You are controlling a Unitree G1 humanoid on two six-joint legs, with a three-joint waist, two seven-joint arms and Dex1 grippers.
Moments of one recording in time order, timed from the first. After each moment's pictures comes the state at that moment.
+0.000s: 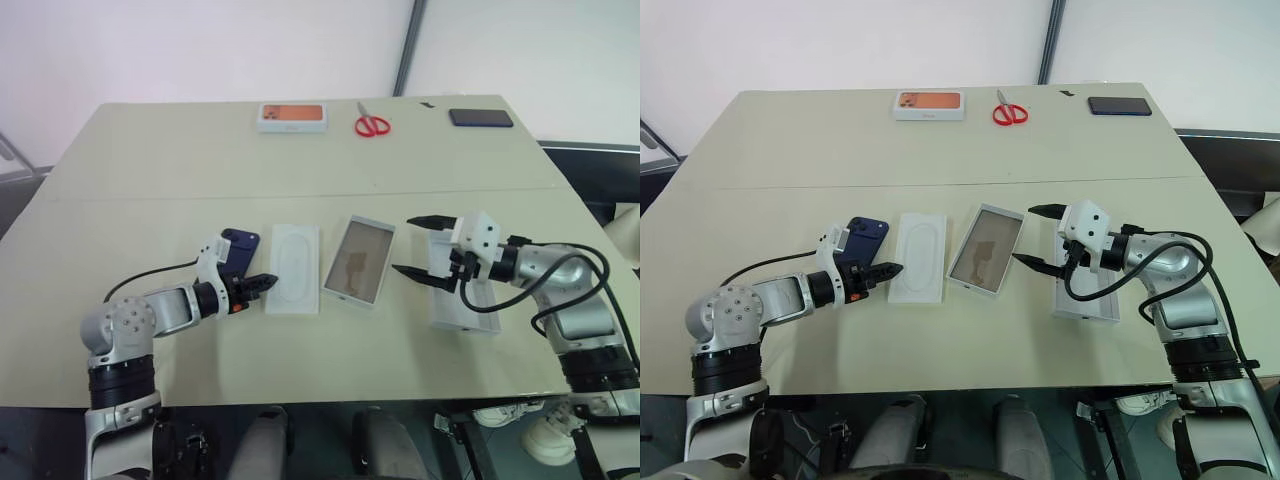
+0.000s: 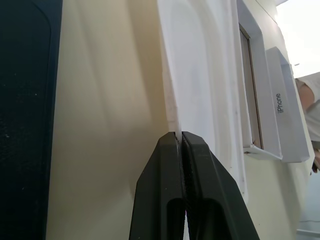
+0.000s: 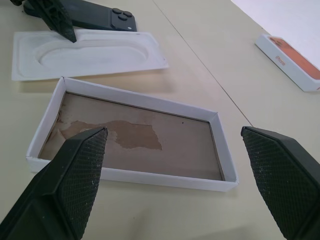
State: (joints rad) left arm -0.39 0.32 0.37 -0.08 -0.84 1.39 -0.36; right arm -0.40 -0.72 0.00 0.09 0.26 -0.03 1.07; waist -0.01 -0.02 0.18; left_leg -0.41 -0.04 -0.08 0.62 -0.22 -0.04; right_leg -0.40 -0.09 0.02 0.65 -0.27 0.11
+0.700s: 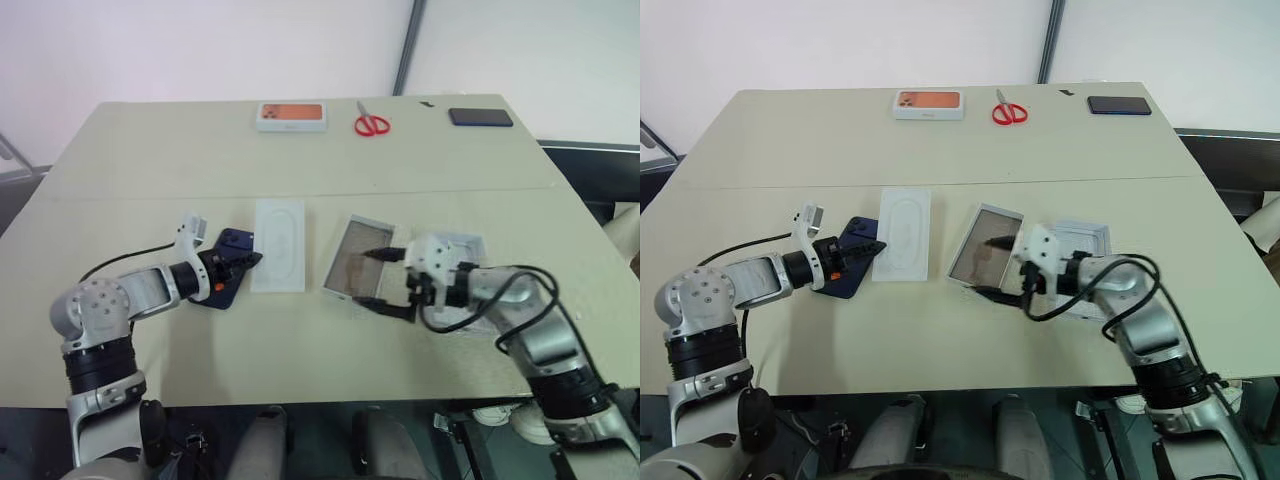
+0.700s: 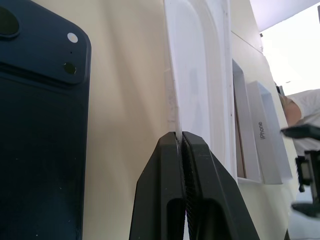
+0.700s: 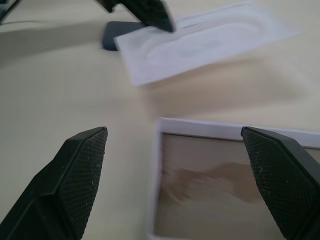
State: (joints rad) left arm -0.49 0.39 0.46 -0.03 -0.90 1.43 -0.36; right arm -0.32 -0.58 0.20 -0.19 0.27 0.34 0.96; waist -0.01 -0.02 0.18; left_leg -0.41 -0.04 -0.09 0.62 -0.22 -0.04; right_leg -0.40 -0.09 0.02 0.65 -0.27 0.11
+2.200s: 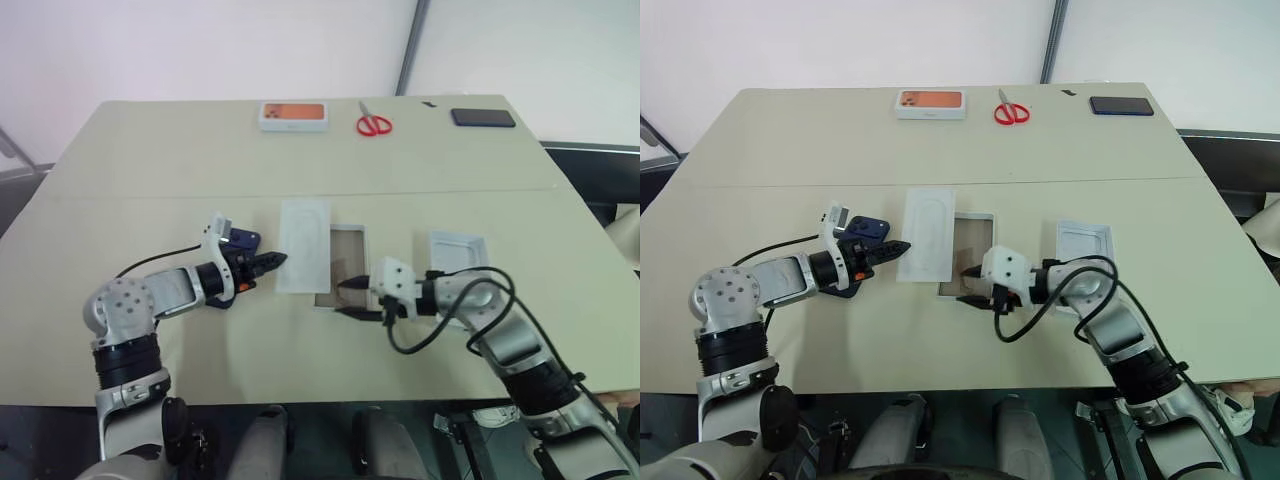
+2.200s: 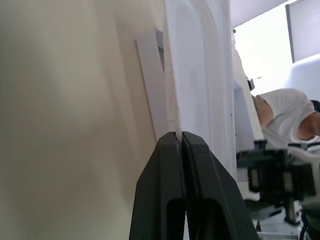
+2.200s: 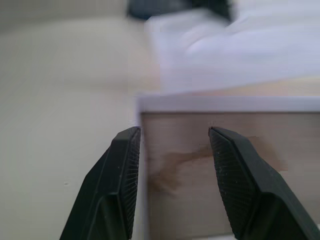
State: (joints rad) left arm -0.52 0.24 0.45 -0.05 -0.98 1.47 -0.24; right arm -0.37 -0.61 0.19 -0.12 0.21 0.21 1.06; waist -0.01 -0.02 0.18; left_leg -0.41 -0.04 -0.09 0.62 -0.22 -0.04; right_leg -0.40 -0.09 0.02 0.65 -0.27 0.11
